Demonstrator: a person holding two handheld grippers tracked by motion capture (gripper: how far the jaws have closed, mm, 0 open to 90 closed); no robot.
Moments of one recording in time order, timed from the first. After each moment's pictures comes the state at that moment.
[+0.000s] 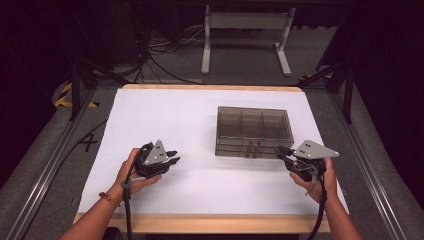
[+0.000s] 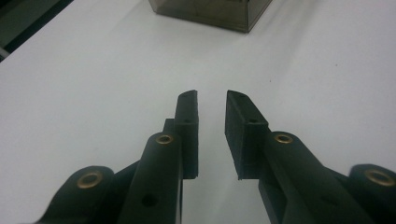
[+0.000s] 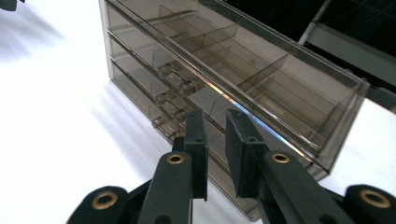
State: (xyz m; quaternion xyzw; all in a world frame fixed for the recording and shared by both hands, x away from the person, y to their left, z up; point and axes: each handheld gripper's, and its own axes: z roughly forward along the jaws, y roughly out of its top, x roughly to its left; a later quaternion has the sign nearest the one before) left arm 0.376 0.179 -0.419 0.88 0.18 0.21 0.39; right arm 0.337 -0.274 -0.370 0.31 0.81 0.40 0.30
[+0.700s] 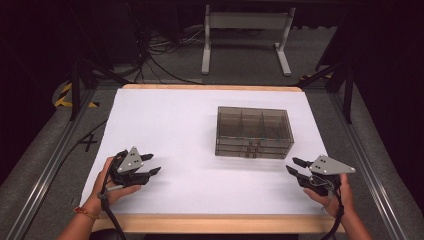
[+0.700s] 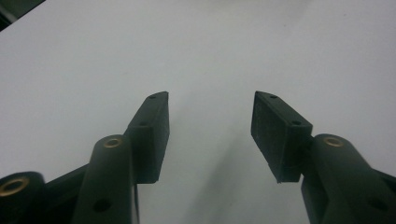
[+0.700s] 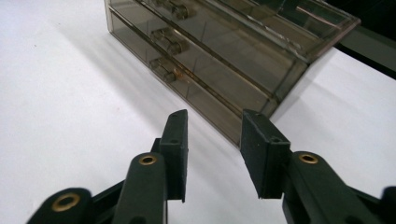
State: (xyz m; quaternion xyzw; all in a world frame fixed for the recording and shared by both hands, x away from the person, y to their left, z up) left arm 0.357 0.236 -0.431 0.87 0.23 0.21 0.39; right arm 0.310 -0.319 -0.399 0.31 0.81 0.40 0.29
